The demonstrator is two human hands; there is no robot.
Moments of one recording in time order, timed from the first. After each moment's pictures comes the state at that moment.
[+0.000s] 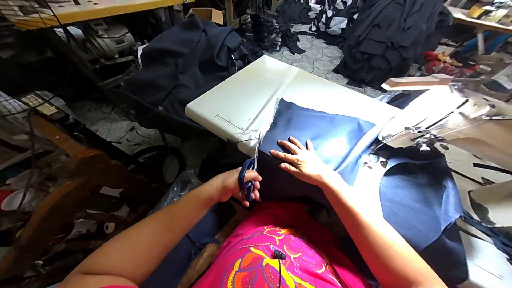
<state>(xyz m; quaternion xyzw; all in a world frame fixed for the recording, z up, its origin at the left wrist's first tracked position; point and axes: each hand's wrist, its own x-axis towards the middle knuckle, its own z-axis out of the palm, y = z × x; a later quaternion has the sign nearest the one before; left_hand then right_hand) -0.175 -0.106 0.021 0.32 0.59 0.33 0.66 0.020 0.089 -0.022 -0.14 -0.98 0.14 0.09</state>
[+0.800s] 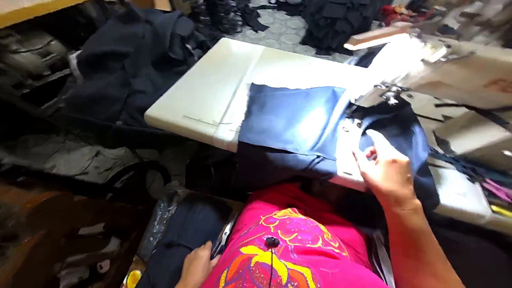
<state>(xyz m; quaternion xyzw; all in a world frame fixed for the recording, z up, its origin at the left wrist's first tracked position) -0.174 -0.282 -0.197 0.48 0.80 -0.15 0.34 0.183 0.007 0.024 -0.56 -0.78 0.01 0.27</state>
